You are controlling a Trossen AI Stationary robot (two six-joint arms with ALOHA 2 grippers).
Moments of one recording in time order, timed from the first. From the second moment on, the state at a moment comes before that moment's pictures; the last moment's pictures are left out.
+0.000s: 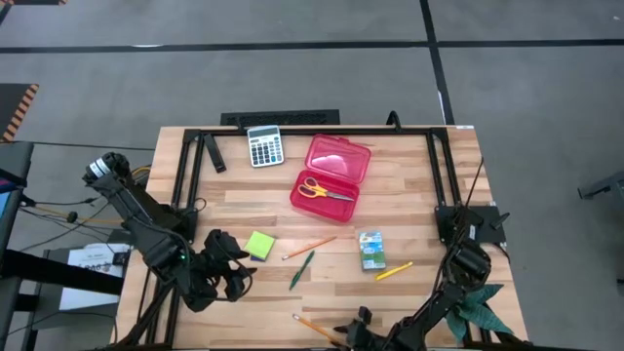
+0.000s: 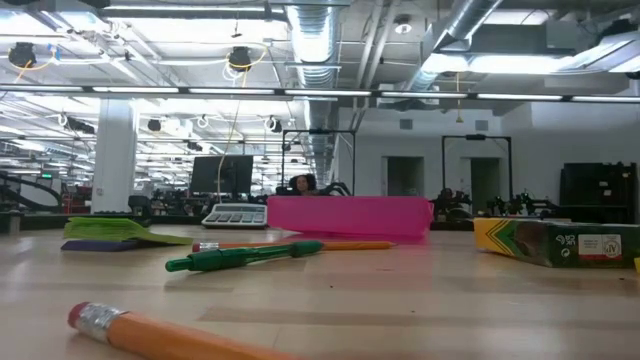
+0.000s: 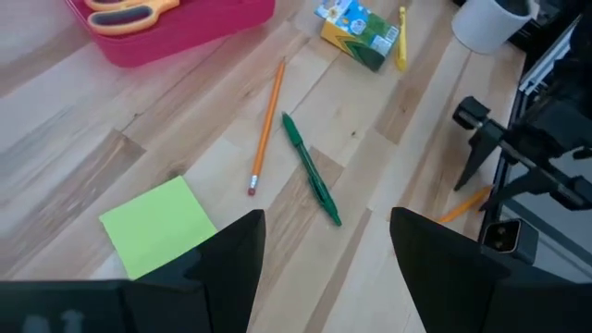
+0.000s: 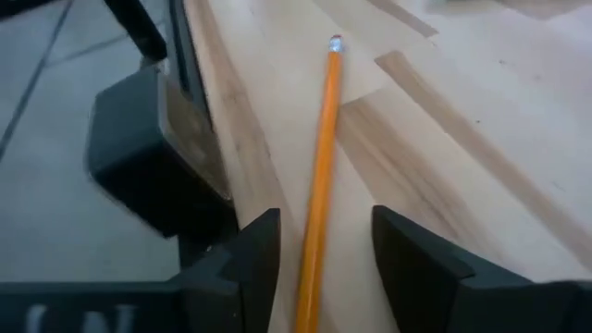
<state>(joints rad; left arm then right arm) -0.83 1.33 1.12 -0.88 -0.69 -1.33 0.95 2.37 1.47 -0.05 0.88 1.13</state>
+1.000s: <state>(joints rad) -0.83 1.33 1.12 -0.90 -0.72 -1.33 0.90 2.36 1.47 -0.39 0.92 1.16</state>
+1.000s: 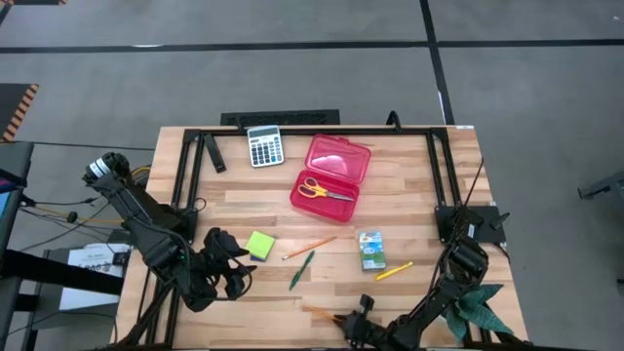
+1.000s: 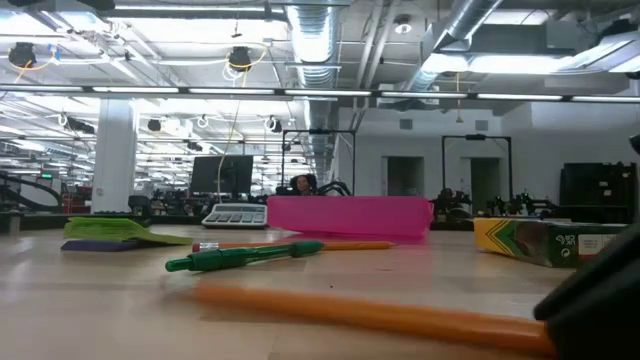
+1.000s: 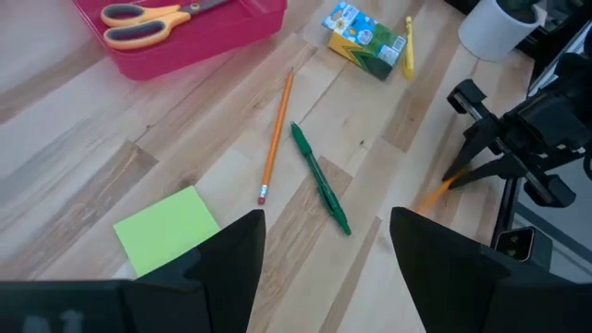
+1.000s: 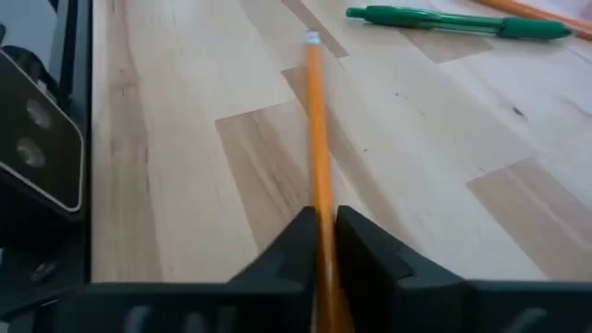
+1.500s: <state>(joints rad) -0.83 1.33 1.12 -0.91 -0.74 -1.33 0.89 2.32 1.47 -0.37 0.88 1.25</state>
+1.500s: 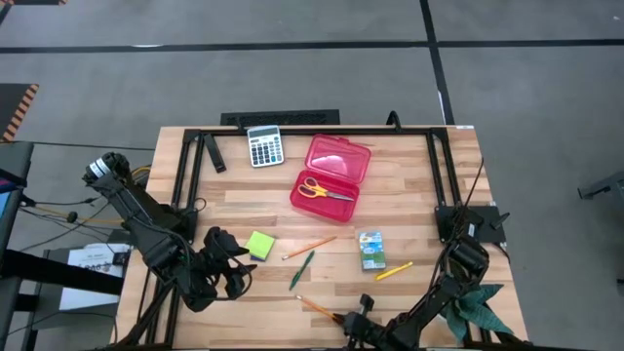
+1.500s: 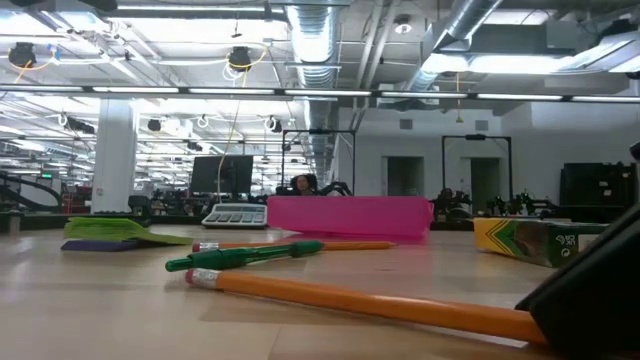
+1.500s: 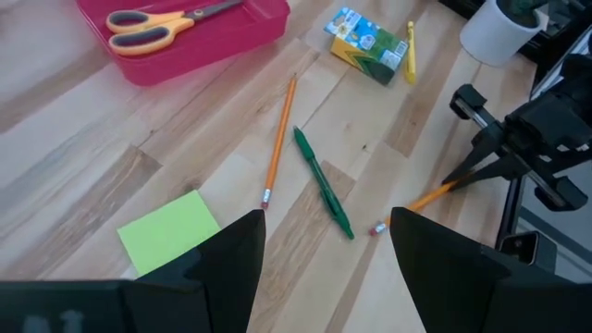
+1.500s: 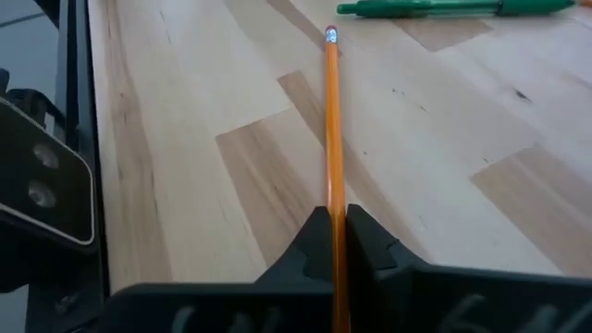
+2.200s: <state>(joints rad) -0.83 1.33 1.12 -0.91 -0.78 -1.27 0.79 2.10 1.46 -0.63 0.91 1.15</state>
